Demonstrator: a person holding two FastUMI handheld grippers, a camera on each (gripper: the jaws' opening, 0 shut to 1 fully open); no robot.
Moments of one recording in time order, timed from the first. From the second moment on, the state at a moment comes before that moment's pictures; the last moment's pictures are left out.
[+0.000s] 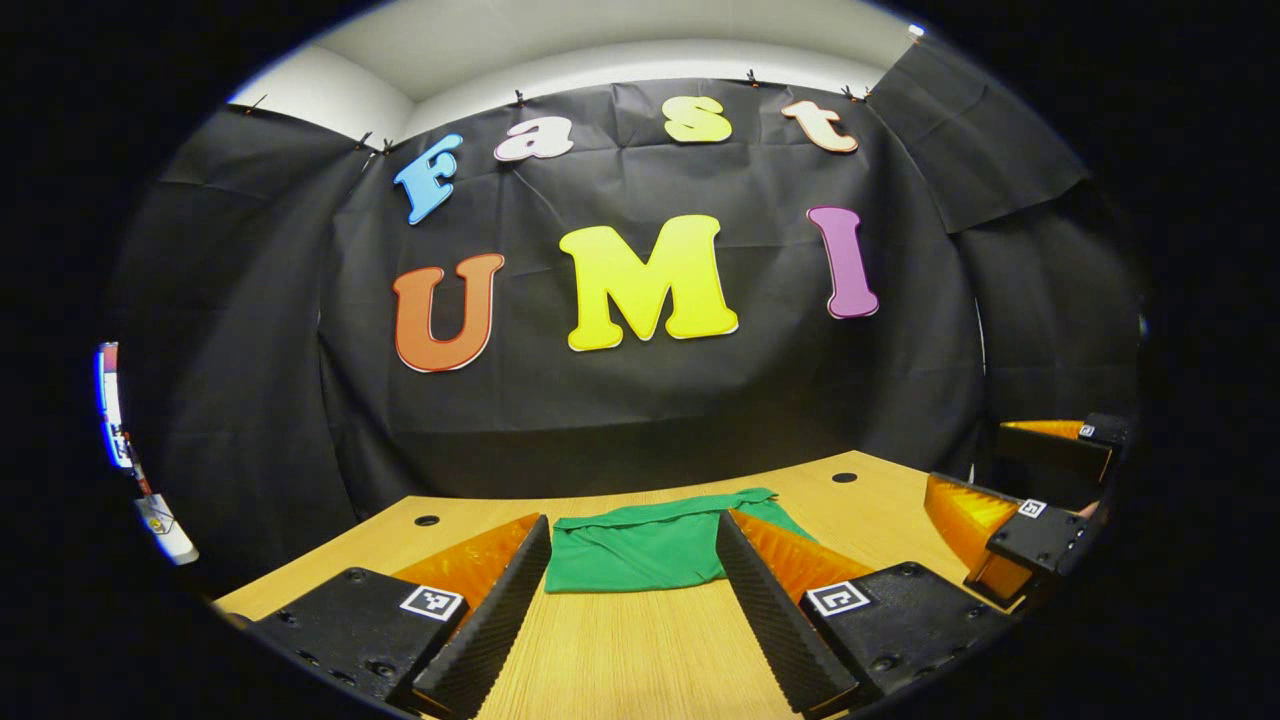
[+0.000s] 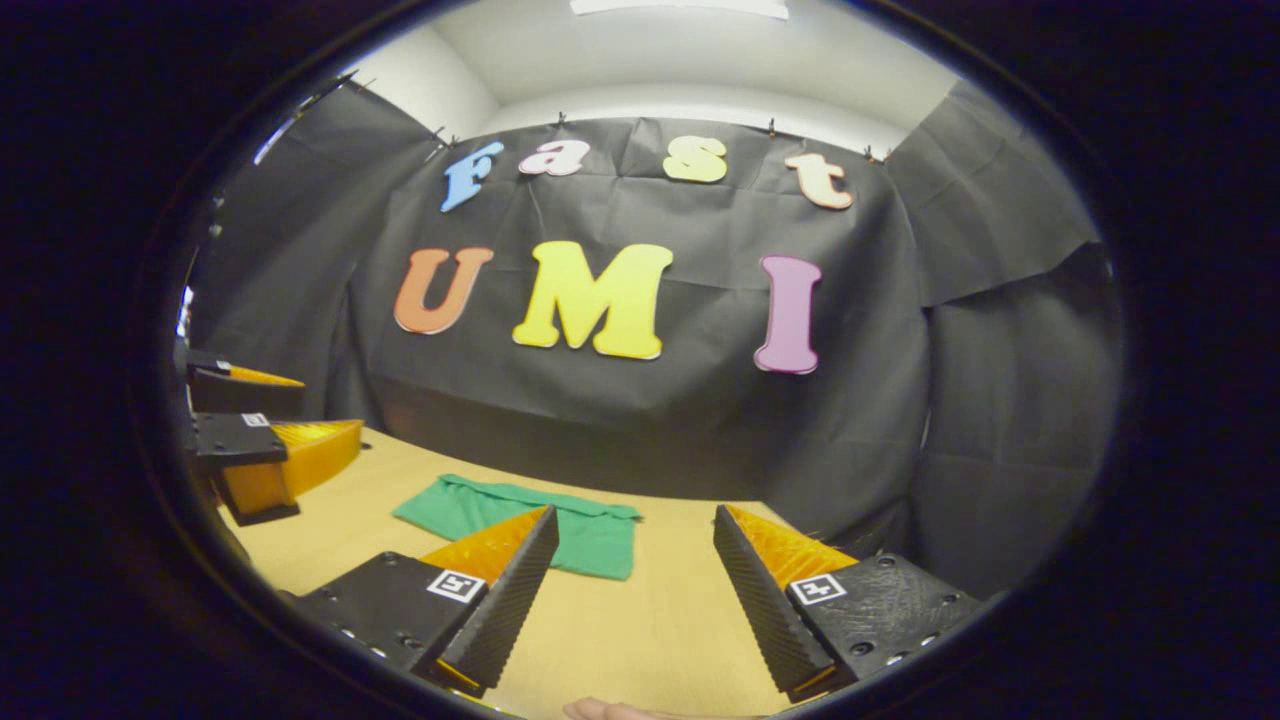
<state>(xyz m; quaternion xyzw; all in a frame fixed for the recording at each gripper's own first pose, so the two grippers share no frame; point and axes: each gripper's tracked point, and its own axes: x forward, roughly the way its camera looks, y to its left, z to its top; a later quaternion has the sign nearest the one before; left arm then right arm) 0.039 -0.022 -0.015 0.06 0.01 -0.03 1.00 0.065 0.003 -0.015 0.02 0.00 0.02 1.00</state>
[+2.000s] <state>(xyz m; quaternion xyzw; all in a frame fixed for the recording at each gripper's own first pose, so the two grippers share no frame) -0.005 -0.007 0.004 0.01 -0.02 0.00 1.00 0.008 0.003 -0.032 0.02 0.00 0.03 1.00</state>
